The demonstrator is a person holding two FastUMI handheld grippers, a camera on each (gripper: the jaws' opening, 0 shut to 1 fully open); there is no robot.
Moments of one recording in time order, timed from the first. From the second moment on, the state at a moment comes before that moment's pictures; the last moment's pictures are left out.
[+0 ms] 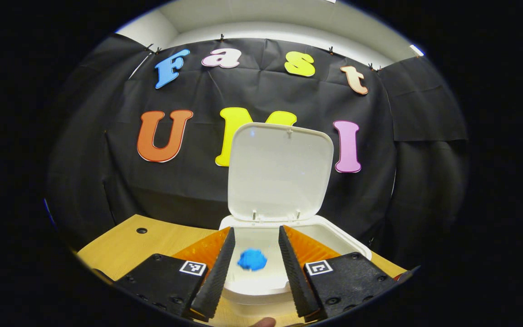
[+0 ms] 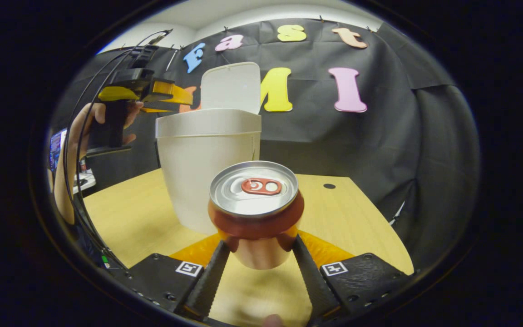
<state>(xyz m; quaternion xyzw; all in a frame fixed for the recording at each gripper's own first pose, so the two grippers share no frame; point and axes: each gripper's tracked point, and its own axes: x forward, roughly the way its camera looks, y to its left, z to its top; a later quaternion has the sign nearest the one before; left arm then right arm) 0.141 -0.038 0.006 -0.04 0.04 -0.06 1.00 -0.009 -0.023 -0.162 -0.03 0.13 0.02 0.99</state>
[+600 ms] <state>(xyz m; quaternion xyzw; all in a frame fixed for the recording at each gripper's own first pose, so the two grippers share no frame) 0.113 -0.018 0.015 -0.05 0.02 -0.04 1.00 0.011 -0.020 -0.087 -0.05 0.07 0.03 1.00</state>
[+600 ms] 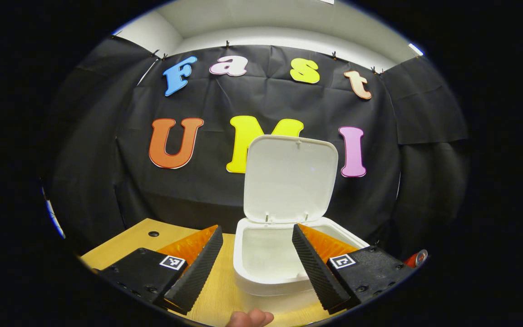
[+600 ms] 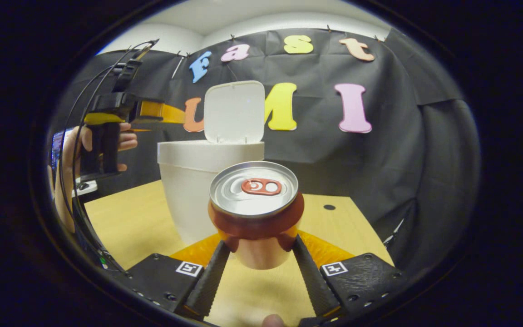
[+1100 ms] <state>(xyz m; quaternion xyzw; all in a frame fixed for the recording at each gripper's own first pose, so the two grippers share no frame) 0.062 0.002 -0.003 -0.01 0.01 -0.02 1.00 0.056 0.007 0.024 -0.09 -0.03 0.05 0.99</state>
